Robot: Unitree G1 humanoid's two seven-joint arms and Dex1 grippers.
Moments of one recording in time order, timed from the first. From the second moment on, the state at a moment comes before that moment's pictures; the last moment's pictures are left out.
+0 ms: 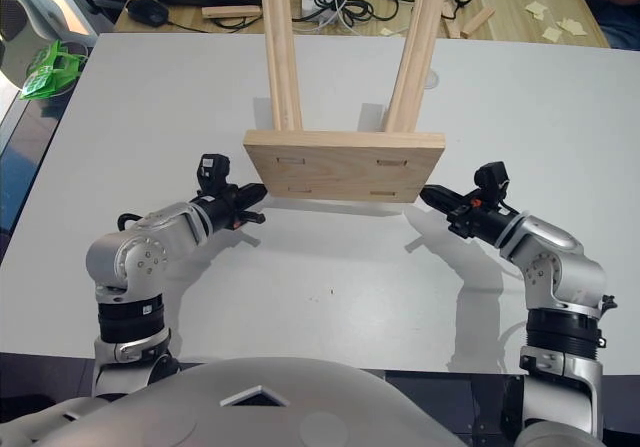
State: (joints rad) left arm -0.12 0.09 0.06 -0.33 -0.46 1.16 -0.25; right arm -0.03 -0.59 -0.23 0.09 0.54 0.63 0.97
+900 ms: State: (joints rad) left arm -0.21 0.01 0.27 -0.40 -0.62 1.15 -0.25; right arm -0.06 -0.56 -0.36 -0.07 0.72 0.82 0.88
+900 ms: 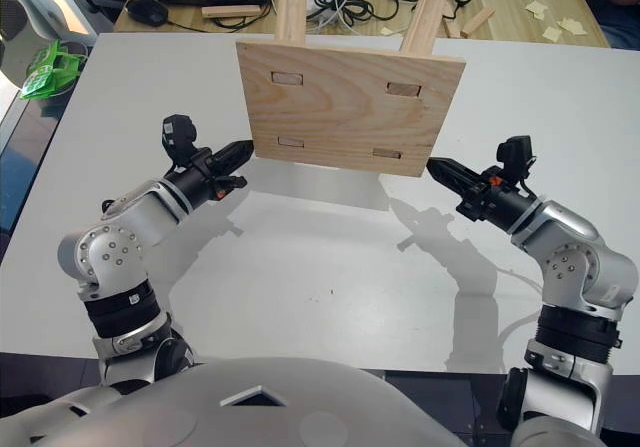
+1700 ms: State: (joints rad) left arm -0.27 -0.01 0.38 -0.41 -0.85 1.03 -0.18; right arm -0.16 -0.51 -0.44 -0.16 0.93 0.92 0.72
